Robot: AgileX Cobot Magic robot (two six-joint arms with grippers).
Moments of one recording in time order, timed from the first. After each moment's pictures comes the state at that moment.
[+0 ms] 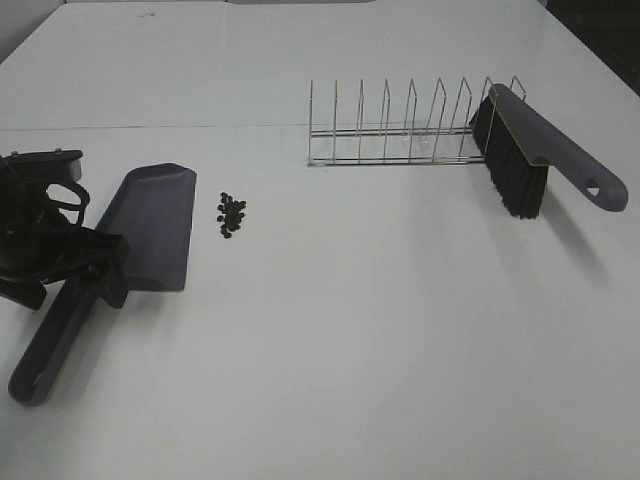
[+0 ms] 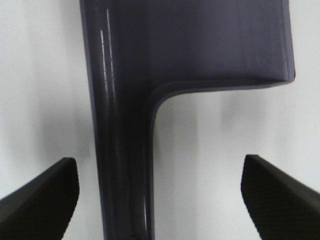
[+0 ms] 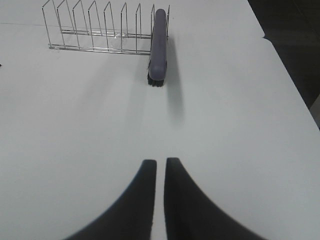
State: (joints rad) left arm -0.20 1.88 -0.98 -0.24 0.64 0.02; right arm -0.01 -0.01 -0.50 0.00 1.06 -0.04
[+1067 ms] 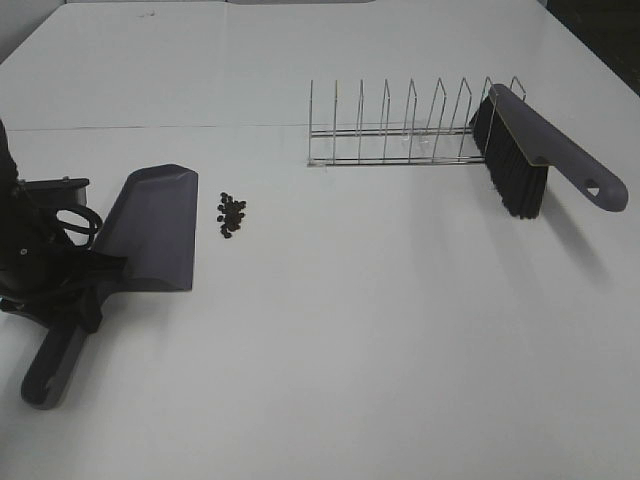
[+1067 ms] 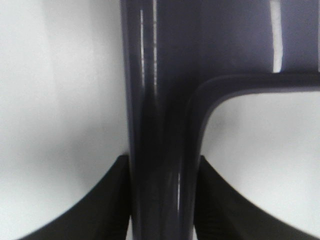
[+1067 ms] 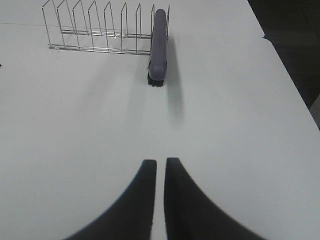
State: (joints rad) left arm -0.20 1.97 -0.99 -0.19 0.65 -0.06; right arm -0.01 -0.01 -0.50 0.00 1.06 -0.04
